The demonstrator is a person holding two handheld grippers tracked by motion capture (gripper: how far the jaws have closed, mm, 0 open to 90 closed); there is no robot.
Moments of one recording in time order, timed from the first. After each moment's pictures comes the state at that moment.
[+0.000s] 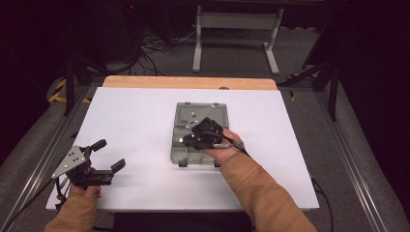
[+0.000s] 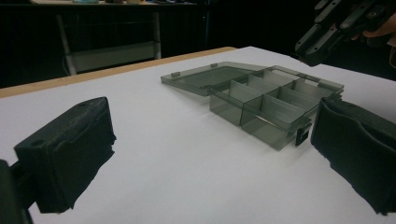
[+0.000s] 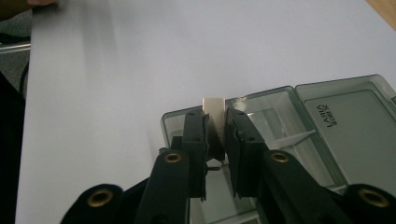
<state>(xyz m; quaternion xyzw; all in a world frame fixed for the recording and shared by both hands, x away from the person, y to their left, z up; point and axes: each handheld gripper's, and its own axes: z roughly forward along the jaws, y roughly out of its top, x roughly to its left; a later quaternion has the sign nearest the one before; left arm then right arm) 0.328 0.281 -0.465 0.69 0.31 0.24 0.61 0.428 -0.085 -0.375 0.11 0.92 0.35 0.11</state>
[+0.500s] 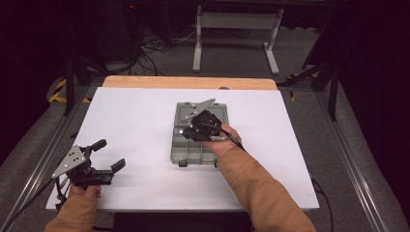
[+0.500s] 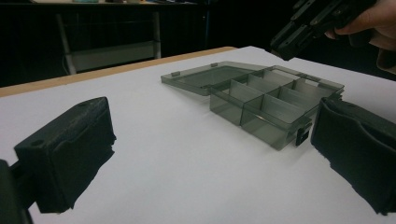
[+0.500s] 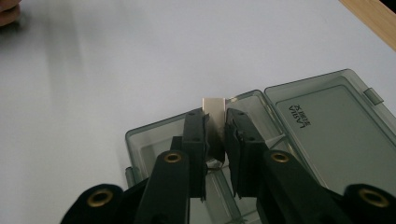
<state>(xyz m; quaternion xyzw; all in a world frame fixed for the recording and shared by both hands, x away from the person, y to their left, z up) 0.328 0.281 -0.466 0.69 0.32 0.24 0.61 0.450 -0.083 -0.376 0.16 0.91 0.36 0.12</state>
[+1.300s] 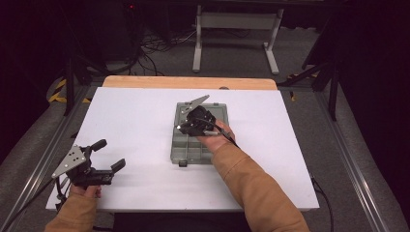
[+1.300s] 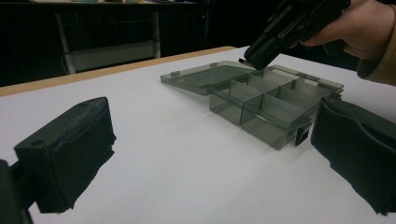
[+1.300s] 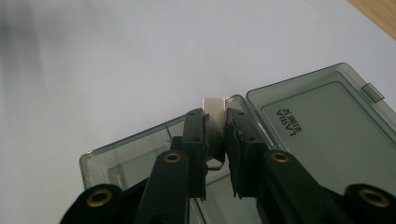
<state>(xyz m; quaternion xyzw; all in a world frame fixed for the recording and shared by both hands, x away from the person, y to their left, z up) 0.329 0.281 -0.466 0.69 0.32 0.24 0.61 0.479 -0.070 -0.394 0.18 0.91 0.35 0.12</state>
